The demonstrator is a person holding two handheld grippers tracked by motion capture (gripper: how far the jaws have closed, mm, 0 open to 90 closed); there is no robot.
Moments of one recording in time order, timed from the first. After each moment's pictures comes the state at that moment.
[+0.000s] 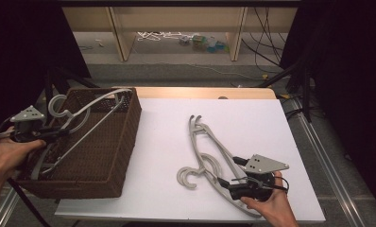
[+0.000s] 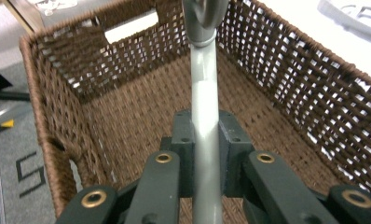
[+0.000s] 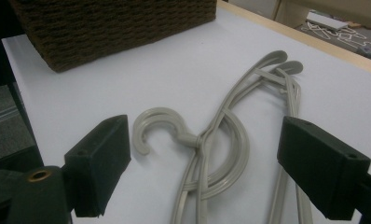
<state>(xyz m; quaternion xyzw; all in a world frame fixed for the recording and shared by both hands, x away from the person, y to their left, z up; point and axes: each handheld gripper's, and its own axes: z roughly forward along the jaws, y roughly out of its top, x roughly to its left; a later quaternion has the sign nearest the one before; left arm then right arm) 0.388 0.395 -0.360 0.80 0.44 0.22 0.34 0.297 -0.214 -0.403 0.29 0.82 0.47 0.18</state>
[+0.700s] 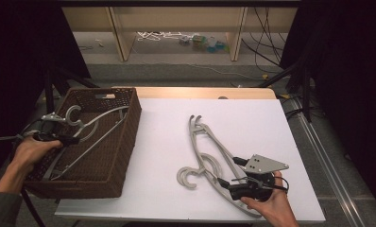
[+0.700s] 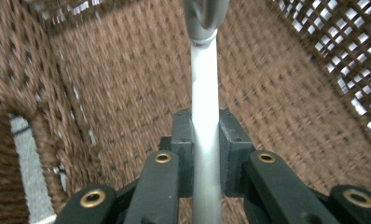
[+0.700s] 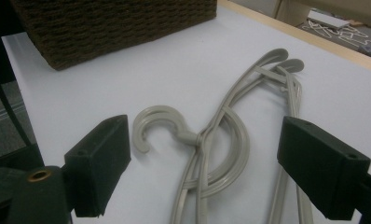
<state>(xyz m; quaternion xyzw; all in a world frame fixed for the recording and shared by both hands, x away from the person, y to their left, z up) 0.422 0.389 -0.409 0.81 0.50 0.16 0.26 0.297 -0.215 -0.404 0.29 0.82 0.46 0.18</state>
